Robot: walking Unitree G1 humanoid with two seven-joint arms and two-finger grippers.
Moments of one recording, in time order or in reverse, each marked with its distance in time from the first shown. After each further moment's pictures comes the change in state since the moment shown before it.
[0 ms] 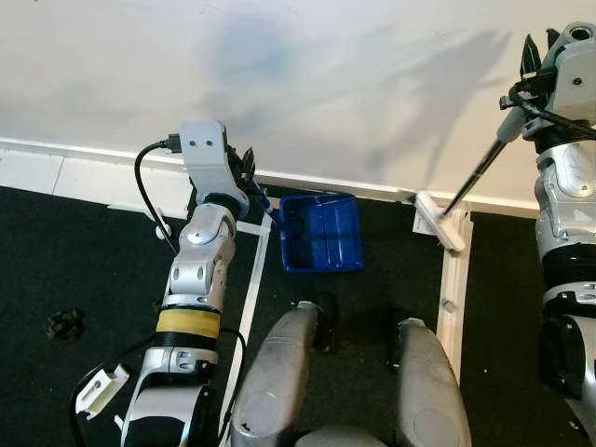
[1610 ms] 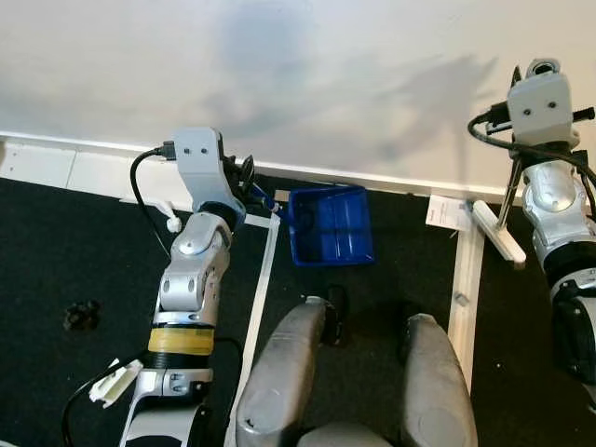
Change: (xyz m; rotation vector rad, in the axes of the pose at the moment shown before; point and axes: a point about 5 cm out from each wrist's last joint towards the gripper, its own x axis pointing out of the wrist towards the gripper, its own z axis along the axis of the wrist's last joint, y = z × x) left arm -0.017 0.000 0.003 -0.014 0.028 -0.031; right arm -0.010 0.007 -0.033 -0.081 0.107 -0.074
